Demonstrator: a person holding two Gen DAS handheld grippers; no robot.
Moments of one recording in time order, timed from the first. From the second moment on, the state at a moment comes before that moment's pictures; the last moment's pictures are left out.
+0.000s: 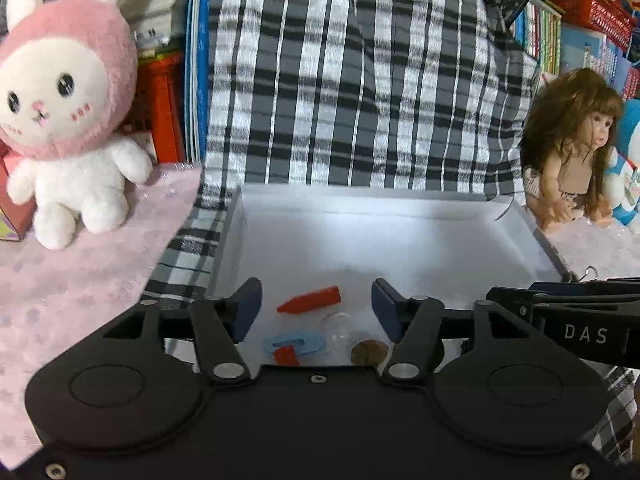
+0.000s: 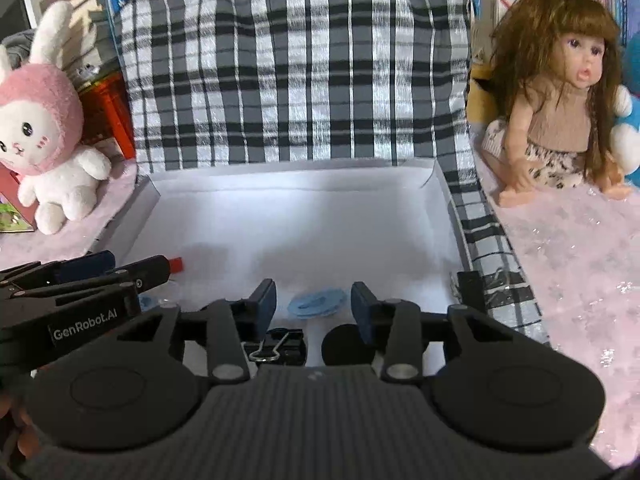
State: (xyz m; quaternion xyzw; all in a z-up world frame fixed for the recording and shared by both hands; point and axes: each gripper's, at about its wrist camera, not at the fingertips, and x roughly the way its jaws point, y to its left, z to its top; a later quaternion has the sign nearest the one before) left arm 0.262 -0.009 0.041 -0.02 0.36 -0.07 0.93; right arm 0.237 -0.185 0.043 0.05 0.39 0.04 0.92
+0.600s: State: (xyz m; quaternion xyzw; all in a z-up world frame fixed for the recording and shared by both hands) left arm 0.185 -0.004 0.120 -0.01 0.30 -0.08 0.95; right arm 0.157 -0.182 0.121 0.03 0.29 0.04 0.96
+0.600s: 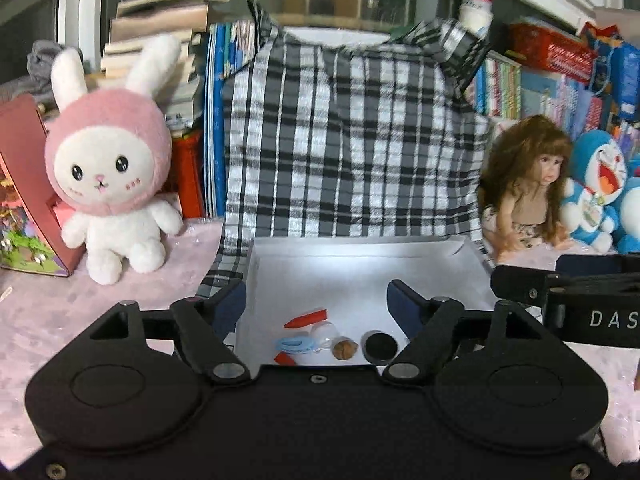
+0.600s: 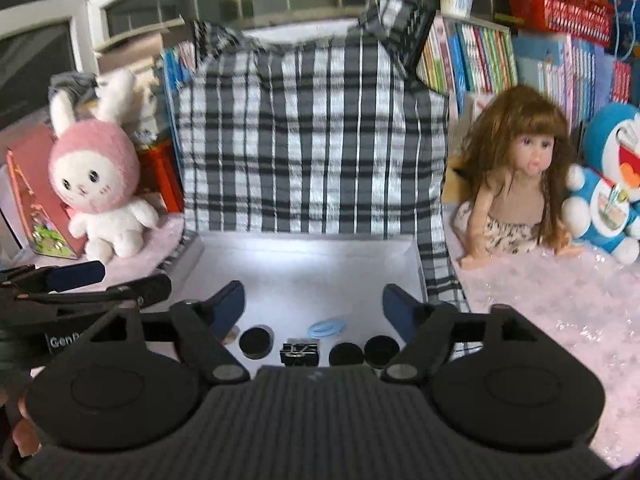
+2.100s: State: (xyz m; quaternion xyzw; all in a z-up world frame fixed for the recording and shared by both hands) left arm 0.077 0.014 0.025 -0.02 0.28 -0.08 0.96; right arm 0.052 -0.189 0.040 -0.02 0.23 0.00 0.97
